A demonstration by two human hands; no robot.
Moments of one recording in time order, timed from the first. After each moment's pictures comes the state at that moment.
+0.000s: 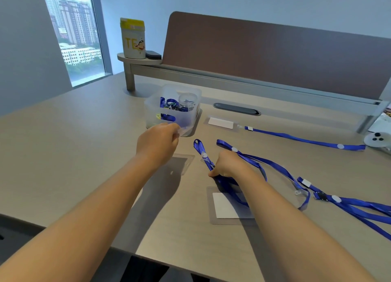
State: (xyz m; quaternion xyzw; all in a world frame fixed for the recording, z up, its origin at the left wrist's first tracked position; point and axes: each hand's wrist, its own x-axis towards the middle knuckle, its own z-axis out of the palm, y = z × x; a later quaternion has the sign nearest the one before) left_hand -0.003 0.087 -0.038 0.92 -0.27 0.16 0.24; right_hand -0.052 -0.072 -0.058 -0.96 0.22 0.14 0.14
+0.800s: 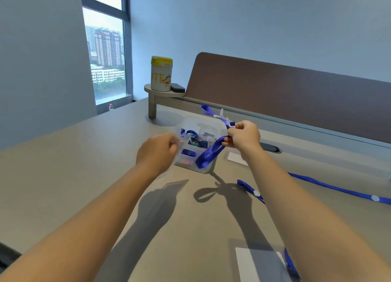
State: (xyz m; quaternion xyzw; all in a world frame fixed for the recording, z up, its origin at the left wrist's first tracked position) left_hand 0.051 0.117 0.000 0.91 -0.18 0.15 0.34; right_hand 0.034 -0.063 0.039 -0.77 0.23 -0.22 0.55
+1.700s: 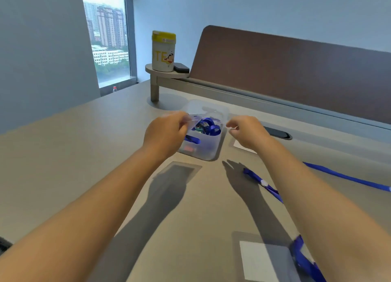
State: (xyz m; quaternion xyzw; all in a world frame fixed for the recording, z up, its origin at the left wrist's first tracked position) left_hand 0.062 0.102 0.008 0.90 -0.22 0.17 0.33; right_hand 0.047 -0.082 0.021 -0.98 0.08 -0.09 0.13
